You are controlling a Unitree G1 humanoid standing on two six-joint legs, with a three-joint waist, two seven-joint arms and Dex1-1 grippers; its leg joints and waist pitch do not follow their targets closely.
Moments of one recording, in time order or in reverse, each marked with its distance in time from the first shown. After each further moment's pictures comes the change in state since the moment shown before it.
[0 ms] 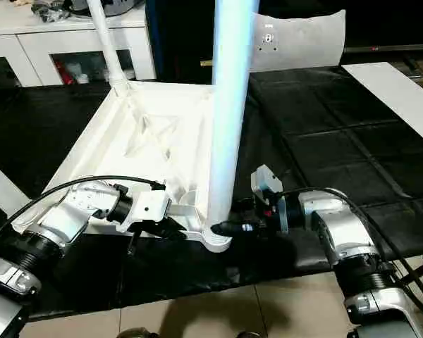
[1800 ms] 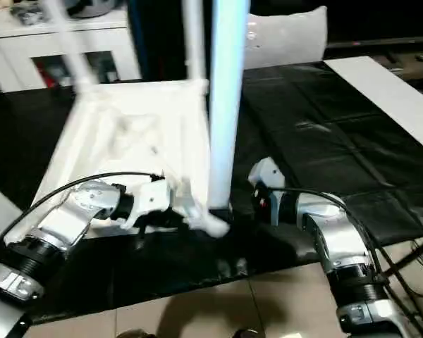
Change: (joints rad) left arm 0.035 -0.012 0.032 -0.076 0.004 0.127 0.075; right arm 0.045 0.044 -0.051 -0.053 -0.079 -0.052 -0.240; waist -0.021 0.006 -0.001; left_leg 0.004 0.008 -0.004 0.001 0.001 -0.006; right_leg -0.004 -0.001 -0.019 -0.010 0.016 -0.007
